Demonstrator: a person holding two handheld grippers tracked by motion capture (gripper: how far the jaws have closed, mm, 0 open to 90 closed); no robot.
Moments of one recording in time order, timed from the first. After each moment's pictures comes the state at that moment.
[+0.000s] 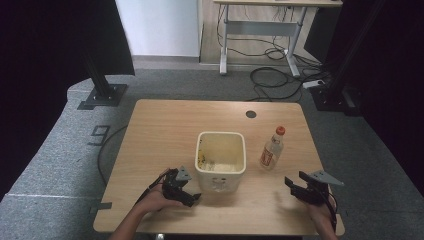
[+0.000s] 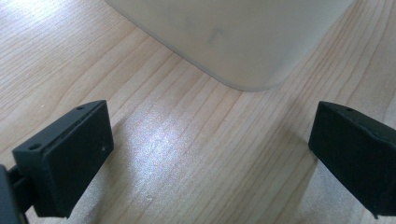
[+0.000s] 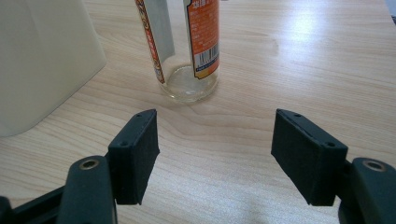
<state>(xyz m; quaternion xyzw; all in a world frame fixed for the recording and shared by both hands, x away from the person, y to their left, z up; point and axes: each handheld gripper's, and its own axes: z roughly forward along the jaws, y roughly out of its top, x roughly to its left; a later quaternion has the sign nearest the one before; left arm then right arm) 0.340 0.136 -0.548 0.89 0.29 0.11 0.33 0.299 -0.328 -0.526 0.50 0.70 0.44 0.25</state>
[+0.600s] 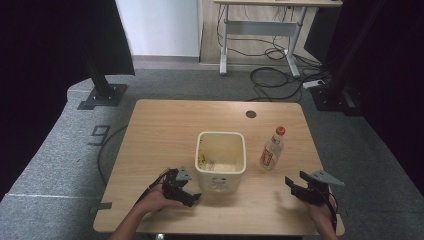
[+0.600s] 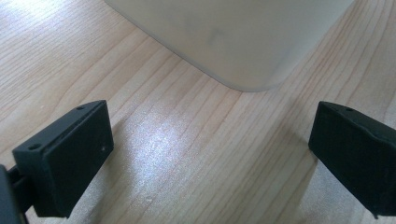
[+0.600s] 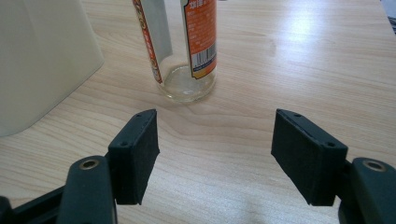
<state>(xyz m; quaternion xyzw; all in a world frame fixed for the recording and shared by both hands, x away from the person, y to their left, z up) 0.340 0.135 -0.548 0.89 0.29 0.11 0.33 0.299 -0.330 -0.526 0.51 0.70 0.44 0.26</state>
